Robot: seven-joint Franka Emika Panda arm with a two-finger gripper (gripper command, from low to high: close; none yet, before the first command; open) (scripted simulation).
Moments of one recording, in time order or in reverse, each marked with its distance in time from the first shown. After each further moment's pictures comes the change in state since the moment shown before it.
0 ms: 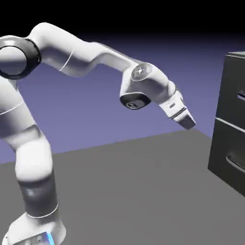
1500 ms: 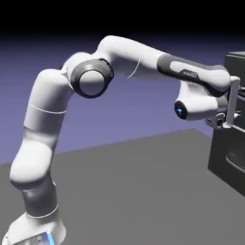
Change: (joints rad) arm -0.191 0.616 0.129 0.826 1.902 -0.164 -0.886
